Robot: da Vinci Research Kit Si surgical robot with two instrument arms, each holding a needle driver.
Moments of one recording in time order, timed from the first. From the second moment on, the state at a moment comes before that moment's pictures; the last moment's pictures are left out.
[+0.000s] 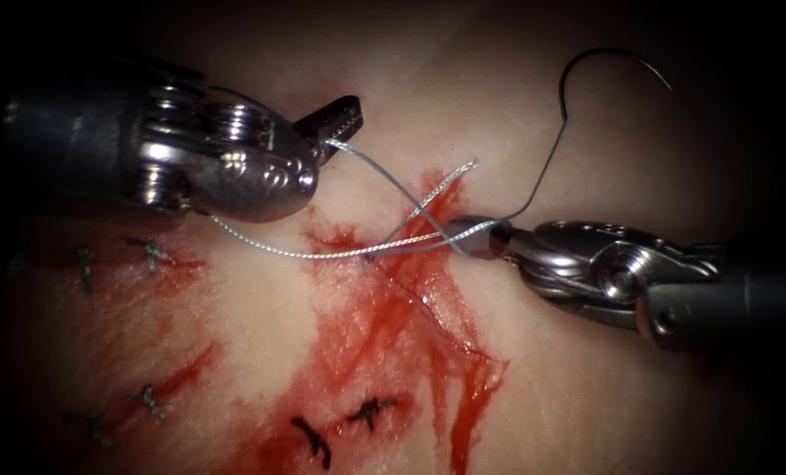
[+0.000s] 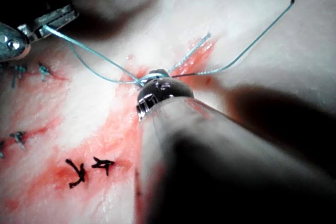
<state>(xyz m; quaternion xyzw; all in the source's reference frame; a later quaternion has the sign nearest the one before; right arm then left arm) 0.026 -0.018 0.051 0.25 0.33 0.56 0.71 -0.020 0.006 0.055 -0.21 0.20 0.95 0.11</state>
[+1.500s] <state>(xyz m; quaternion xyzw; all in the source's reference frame) 0.022 -0.015 0.053 0.04 0.38 0.03 0.92 -0.016 -0.002 0.051 -0.44 -0.20 0.88 -0.05</state>
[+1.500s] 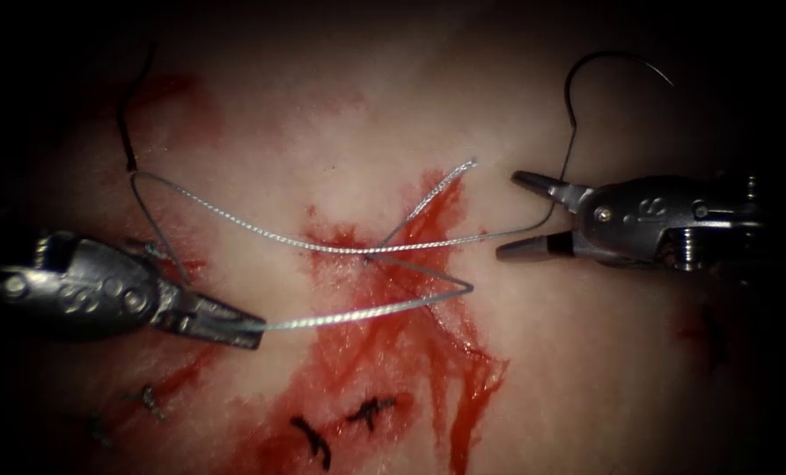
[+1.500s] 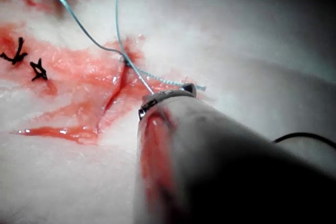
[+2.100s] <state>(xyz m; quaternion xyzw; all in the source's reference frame) 0.023 -0.016 0.055 0.04 0.23 -0.09 0.97 -0.016 -0.002 0.051 -0.43 -0.20 0.88 -0.04</state>
